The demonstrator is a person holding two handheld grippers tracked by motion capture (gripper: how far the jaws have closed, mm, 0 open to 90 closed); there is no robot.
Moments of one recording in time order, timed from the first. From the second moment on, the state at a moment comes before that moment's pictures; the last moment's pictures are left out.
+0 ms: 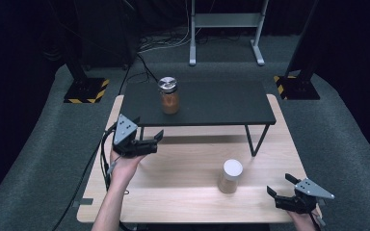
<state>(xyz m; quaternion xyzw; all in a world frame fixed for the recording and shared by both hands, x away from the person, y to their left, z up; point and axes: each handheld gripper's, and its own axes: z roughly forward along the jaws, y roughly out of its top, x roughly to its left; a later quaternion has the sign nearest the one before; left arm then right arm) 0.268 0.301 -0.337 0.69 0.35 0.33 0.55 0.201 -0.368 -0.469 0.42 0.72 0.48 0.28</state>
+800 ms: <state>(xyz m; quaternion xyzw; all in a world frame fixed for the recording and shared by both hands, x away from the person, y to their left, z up) 0.196 0.348 -0.476 0.69 0.38 0.31 0.53 0.200 -0.368 -0.469 0.42 0.72 0.48 0.28</state>
